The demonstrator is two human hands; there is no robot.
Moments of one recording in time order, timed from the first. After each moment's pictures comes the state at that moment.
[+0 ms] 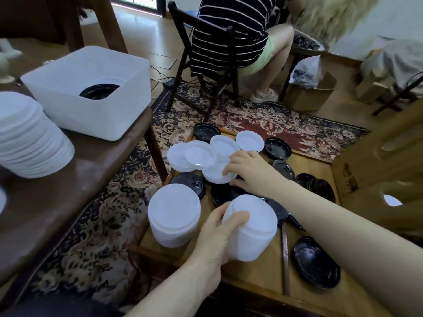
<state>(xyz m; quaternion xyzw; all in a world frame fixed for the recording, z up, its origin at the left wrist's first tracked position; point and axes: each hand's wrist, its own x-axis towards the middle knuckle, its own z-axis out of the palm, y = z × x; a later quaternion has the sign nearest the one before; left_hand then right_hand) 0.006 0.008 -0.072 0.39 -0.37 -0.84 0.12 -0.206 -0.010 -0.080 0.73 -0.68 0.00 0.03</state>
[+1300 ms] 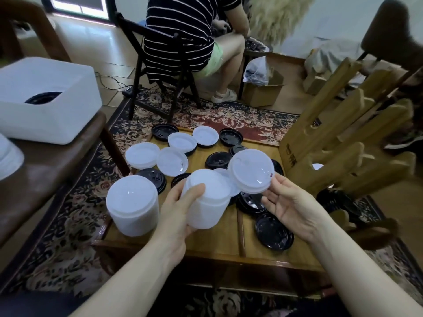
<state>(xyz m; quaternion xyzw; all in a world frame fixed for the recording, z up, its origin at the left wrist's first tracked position) 0.008 0.023 -0.053 0.33 -0.40 -0.83 0.18 -0.150 0.182 -0.018 0.04 -0.53 0.75 -0.40</state>
